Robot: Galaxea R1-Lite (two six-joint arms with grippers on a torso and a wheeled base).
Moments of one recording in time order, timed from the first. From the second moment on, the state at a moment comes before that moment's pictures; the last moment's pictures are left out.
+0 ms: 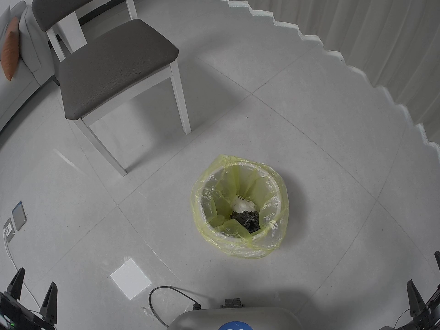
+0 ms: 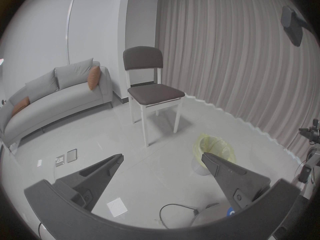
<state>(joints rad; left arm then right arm) 0.08 0.10 -0.02 -0.05 -0.09 -0.05 0.00 0.01 -0.02 -0.08 0.19 -0.05</state>
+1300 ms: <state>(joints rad) 0.08 0.09 -0.02 0.00 0.00 -0.01 0.00 0.01 -0.02 -0.06 -0.29 0.03</state>
